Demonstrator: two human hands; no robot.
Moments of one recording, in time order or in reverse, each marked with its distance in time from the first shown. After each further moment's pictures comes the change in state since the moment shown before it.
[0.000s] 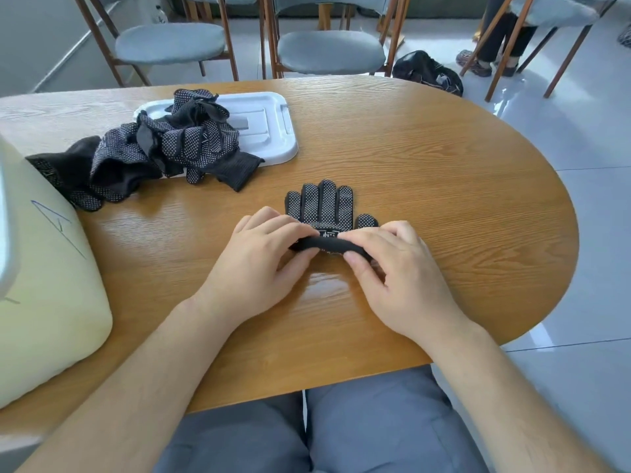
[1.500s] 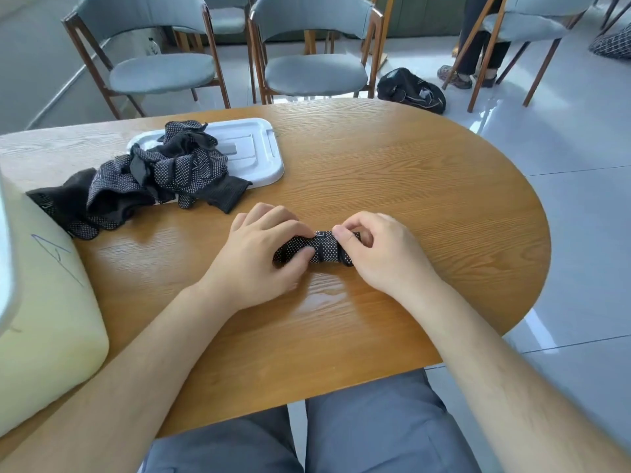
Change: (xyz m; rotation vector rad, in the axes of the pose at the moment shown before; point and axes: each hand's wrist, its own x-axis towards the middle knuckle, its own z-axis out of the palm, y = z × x) left_hand 0.028 -0.005 0.003 -0.006 -0.002 0.017; right_hand 0.047 0.006 -0.019 0.175 -0.186 0.479
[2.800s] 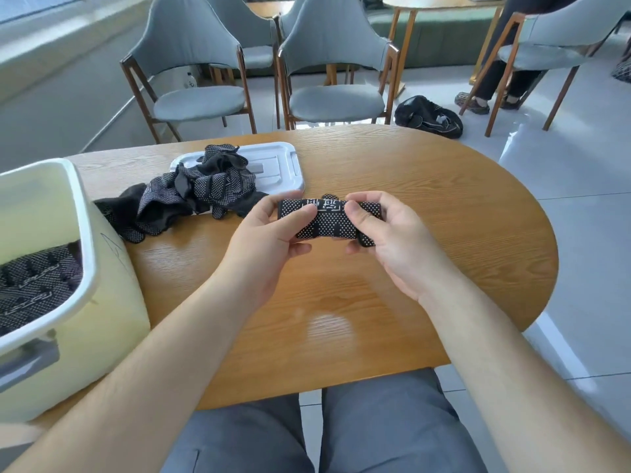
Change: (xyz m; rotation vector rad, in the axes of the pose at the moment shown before) left_hand 0.016 0.059 -0.055 -1.208 0.180 -0.852; right_hand -0.010 -0.041 -0.024 0.955 -0.114 0.040
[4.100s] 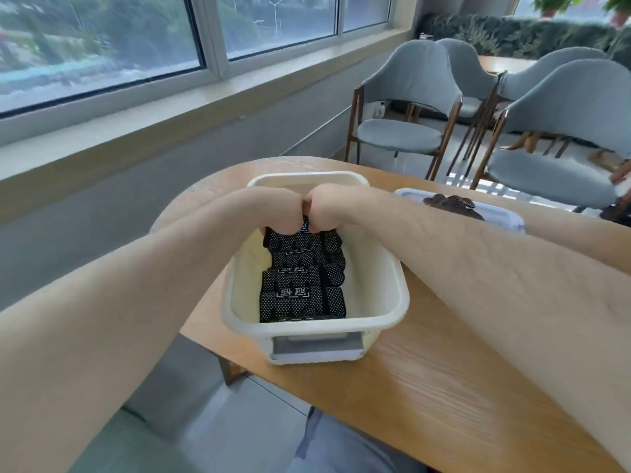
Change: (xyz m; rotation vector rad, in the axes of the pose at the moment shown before) left_hand 0.004 0.116 -0.312 1.624 0.070 -0.426; right_hand 0.107 -0.032 0.423 -1.659 -0.895 -0.402
